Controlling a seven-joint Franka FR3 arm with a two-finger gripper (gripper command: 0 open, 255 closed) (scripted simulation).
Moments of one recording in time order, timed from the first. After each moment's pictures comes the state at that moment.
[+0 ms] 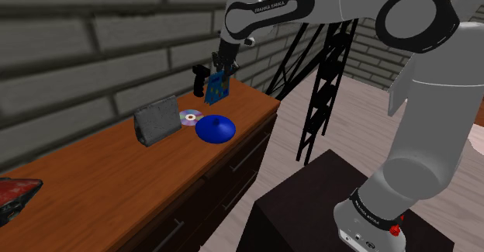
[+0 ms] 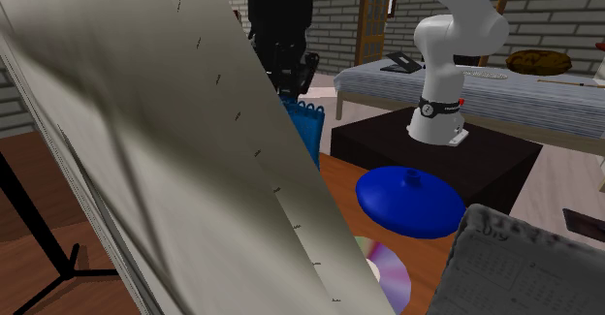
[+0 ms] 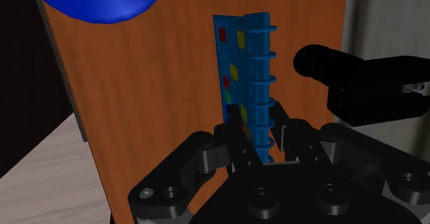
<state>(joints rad) -0.04 0.37 0.26 -1.66 -0.06 2.16 1.52</state>
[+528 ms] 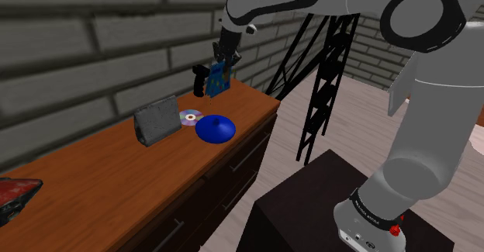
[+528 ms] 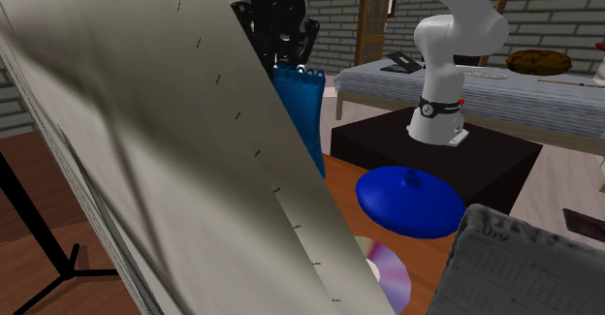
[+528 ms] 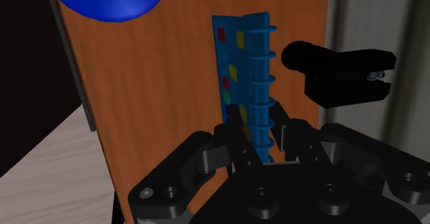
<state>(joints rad) -0.04 0.35 0.26 -1.59 -0.05 2.06 1.52</state>
